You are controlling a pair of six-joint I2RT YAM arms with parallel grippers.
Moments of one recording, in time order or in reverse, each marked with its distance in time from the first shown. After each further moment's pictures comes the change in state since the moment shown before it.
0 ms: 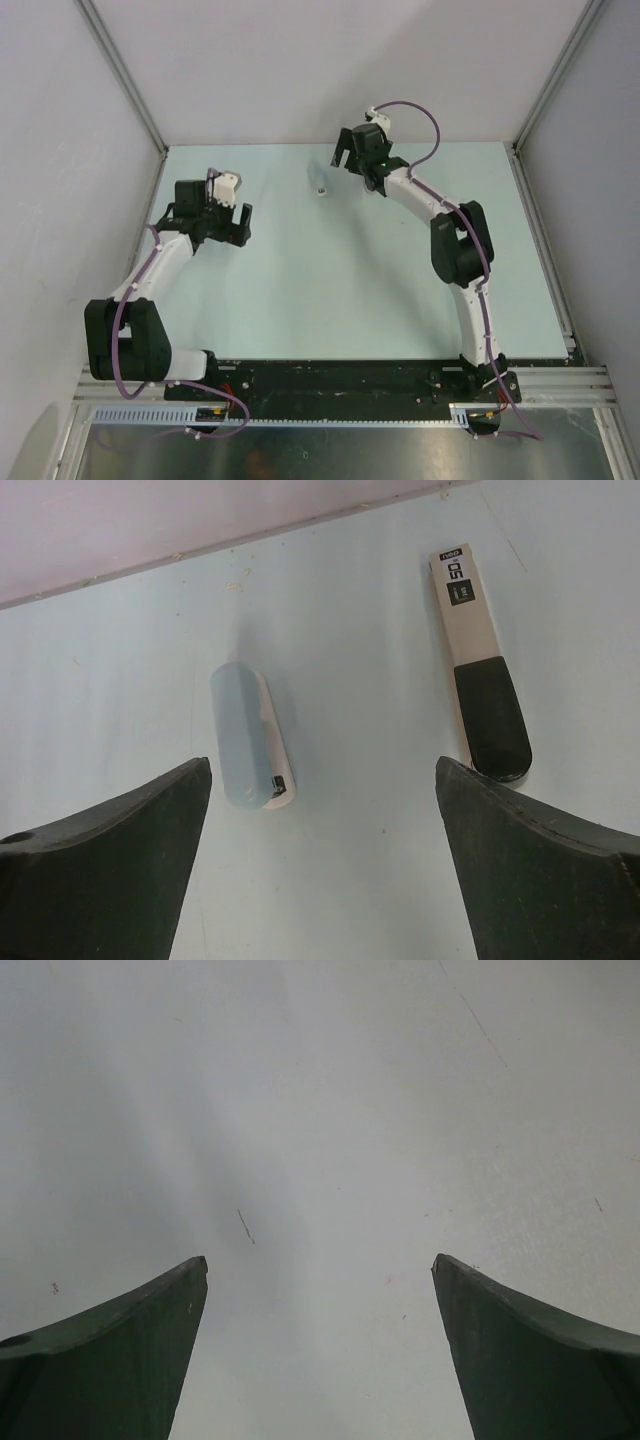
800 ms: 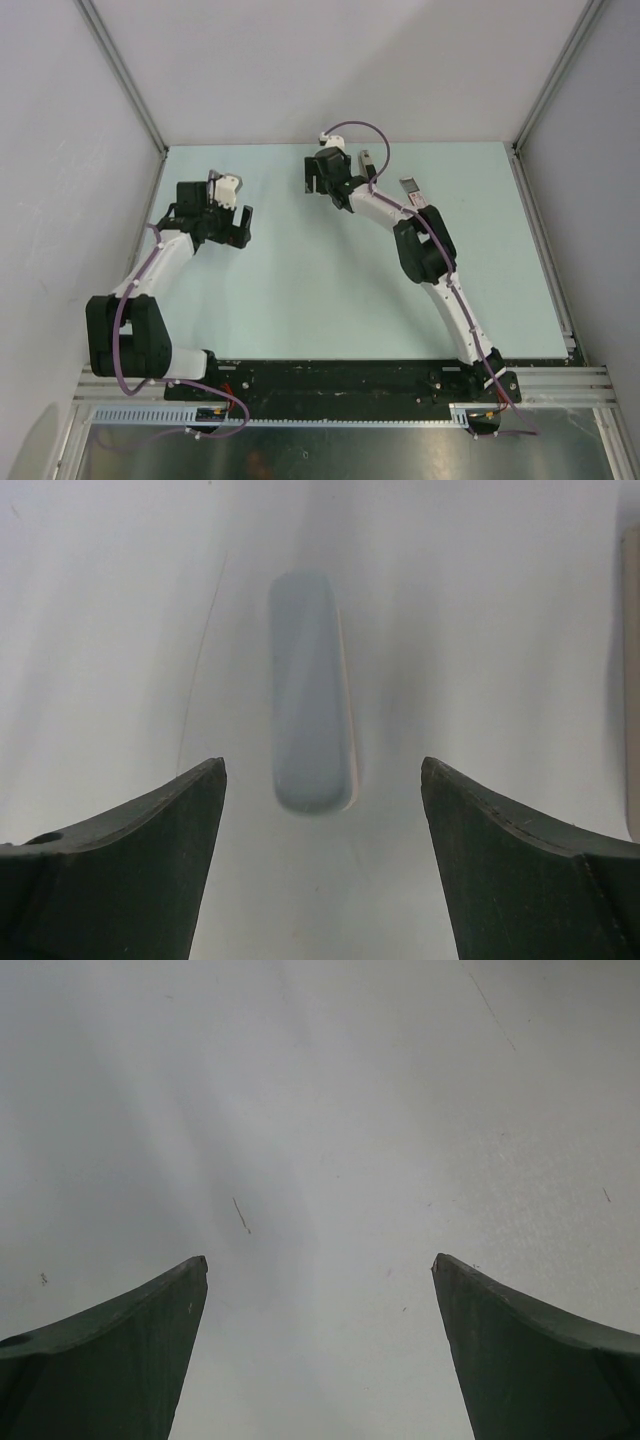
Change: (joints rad) left arm 0.000 0.016 -0.002 -0.016 -0.010 0.000; right arm 0.130 0.260 0.172 0.043 0.019 -0.207
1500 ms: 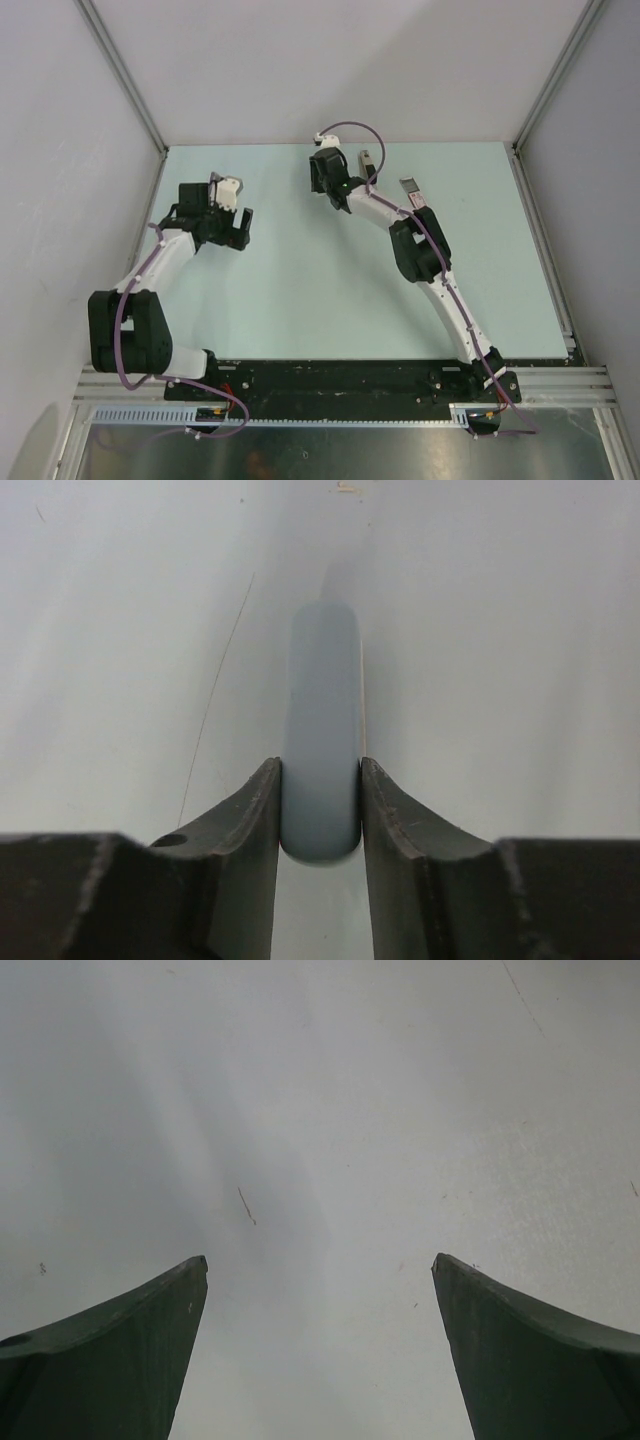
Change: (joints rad) left arm 0.000 0.025 -0.004 0.001 -0.027 0.009; right arm -0.003 0.085 0.086 0.056 -0.043 -0.064
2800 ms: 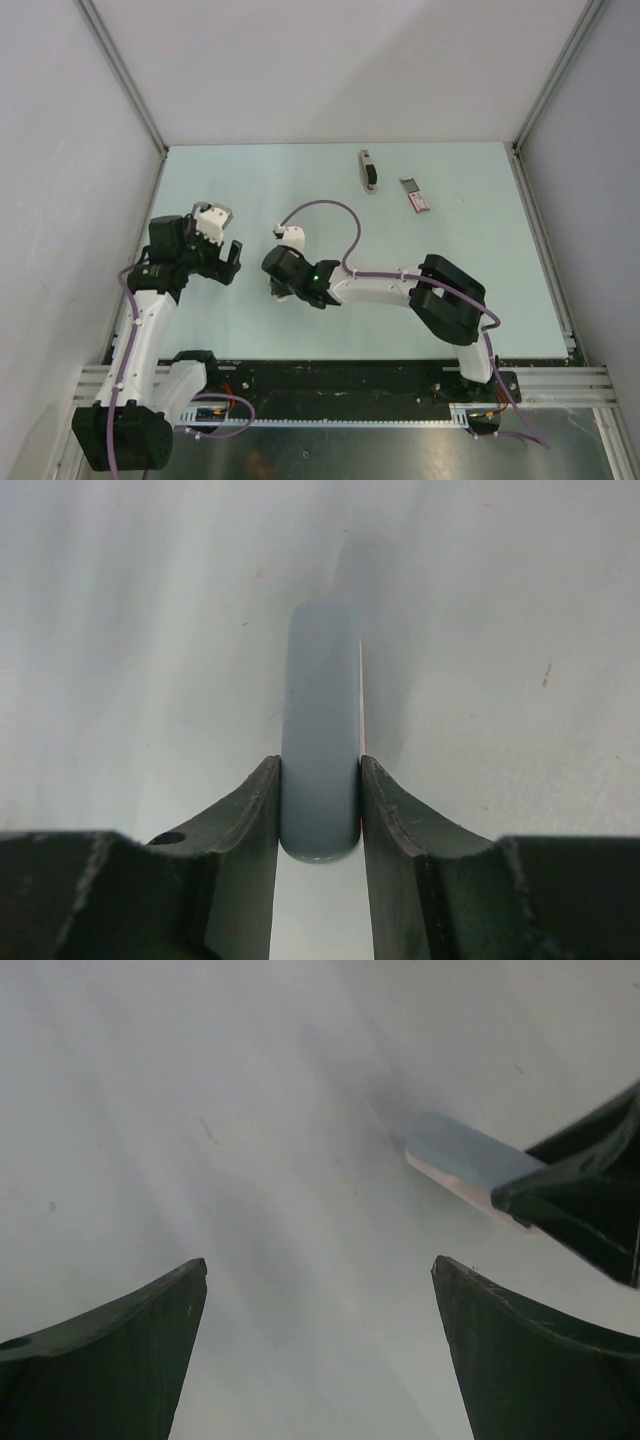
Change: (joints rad) left arm 0.061 -0.517 -0.168 -0.239 0.115 0.132; right arm 0.557 -0.584 -0.766 -0.099 0.159 0.498
